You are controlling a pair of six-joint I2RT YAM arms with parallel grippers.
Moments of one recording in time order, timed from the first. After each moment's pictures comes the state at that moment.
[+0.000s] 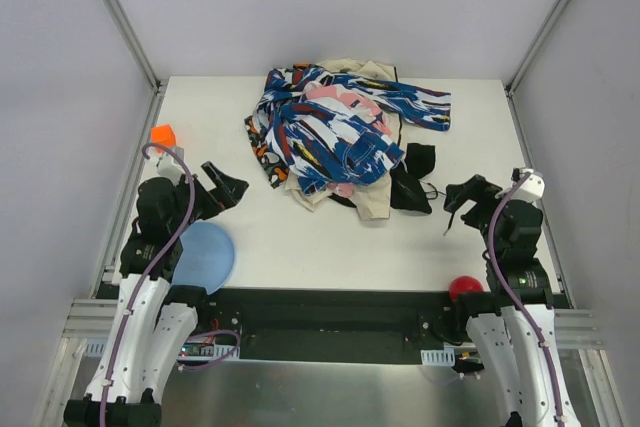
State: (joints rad) left arm -0.05 0.57 0.61 -0.44 0.30 -0.65; right arm 0.07 0.42 0.57 -0.47 0.08 0.44
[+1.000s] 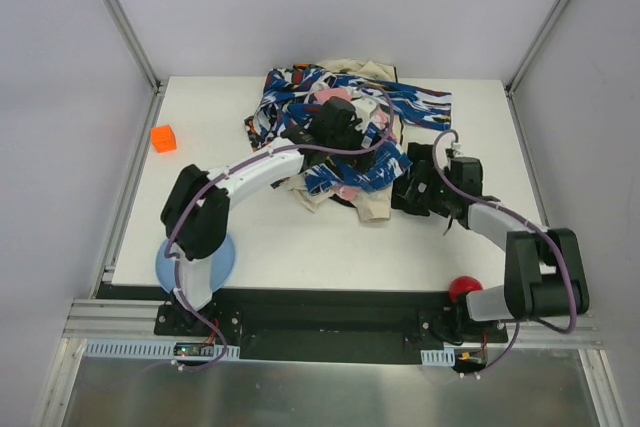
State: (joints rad) left arm -0.75 1.86 1.53 -0.31 0.10 -0.13; right arm 0.10 1.35 0.58 0.00 -0.28 0.52
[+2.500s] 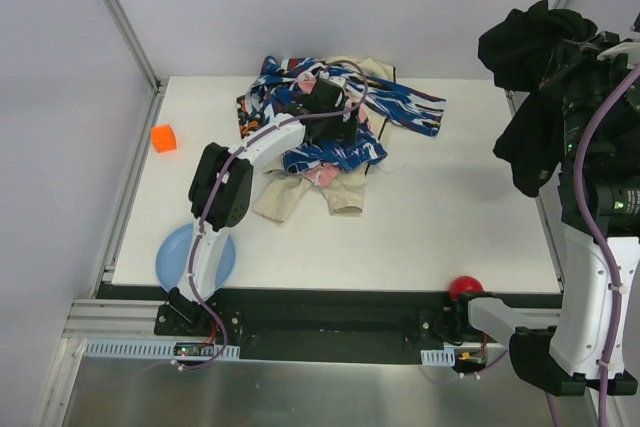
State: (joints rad) left arm -0.57 2.22 1.87 -0.45 -0.05 -0.37; right arm 0.06 1.08 1.82 -0.56 0.21 0.17
